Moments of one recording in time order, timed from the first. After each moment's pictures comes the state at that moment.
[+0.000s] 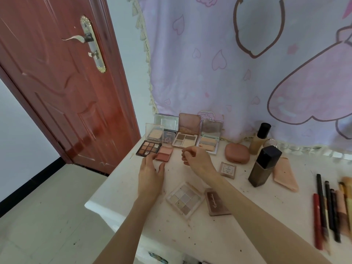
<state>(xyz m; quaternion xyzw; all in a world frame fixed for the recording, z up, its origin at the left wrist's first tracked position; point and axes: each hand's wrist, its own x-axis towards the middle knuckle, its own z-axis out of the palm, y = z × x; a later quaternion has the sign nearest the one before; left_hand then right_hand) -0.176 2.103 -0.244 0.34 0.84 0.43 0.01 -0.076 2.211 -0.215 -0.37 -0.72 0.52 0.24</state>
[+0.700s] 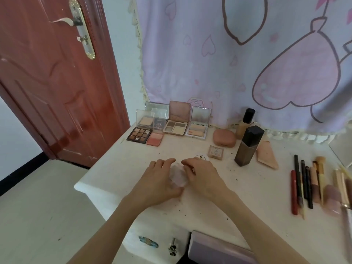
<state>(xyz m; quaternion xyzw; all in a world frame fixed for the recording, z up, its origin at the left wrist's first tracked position) -0.123 2.055 -0.231 0.59 0.79 0.16 0.11 0.001 2.150 -0.226 -0.33 -0.90 0.23 0.15</state>
